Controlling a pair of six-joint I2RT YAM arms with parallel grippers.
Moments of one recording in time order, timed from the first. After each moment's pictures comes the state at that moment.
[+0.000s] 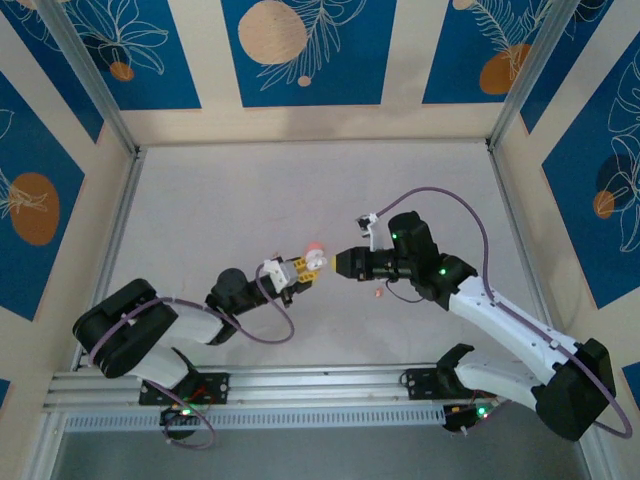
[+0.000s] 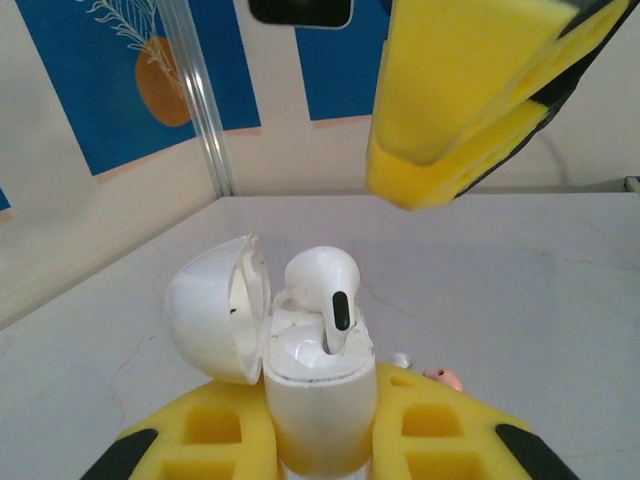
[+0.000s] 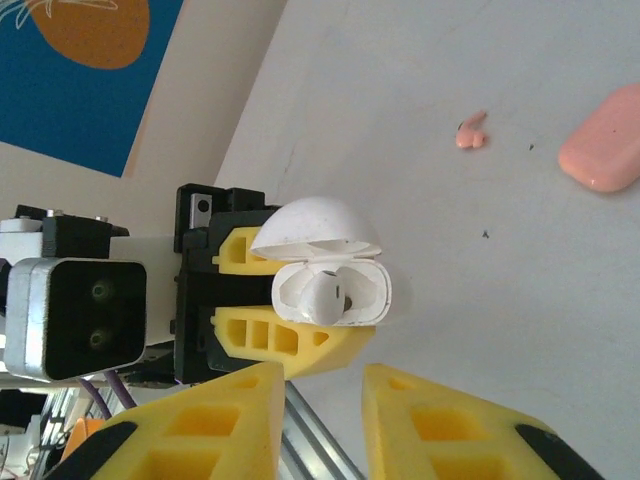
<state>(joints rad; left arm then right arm) -0.77 1.47 0.25 1.27 0.37 0.16 0.63 1.04 0.77 -0.30 -0.54 0.66</state>
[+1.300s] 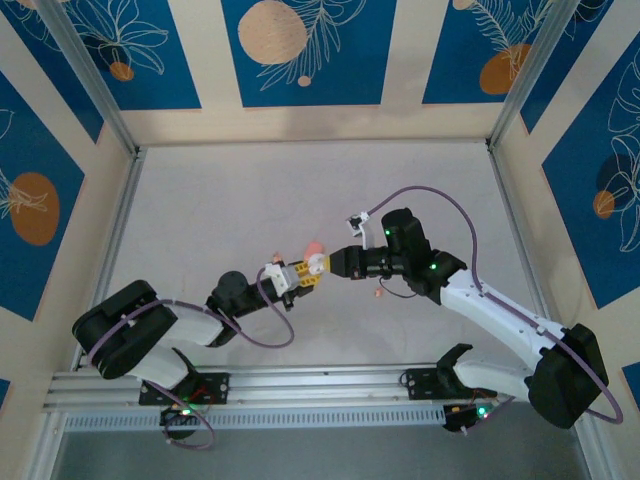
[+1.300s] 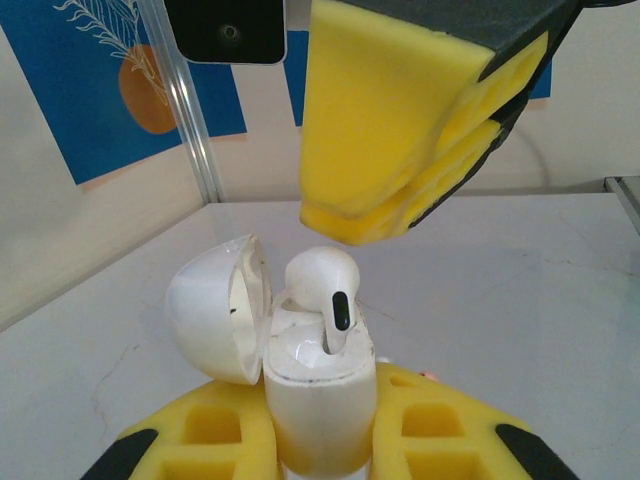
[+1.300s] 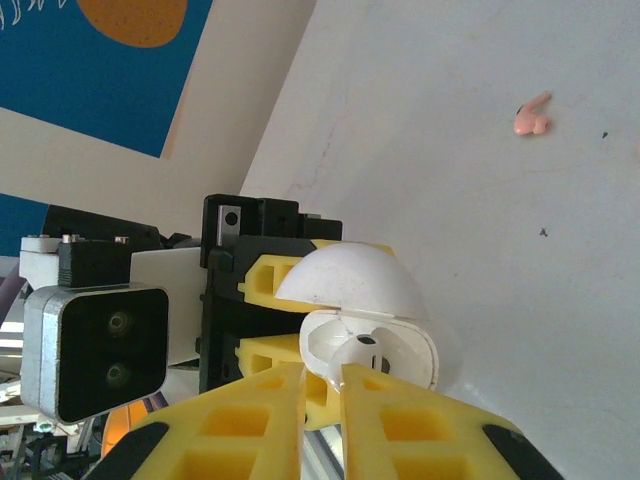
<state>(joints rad) -0.80 1.47 0.25 1.28 0.37 0.17 0.63 1.11 0.77 -0.20 -0.64 0.69</state>
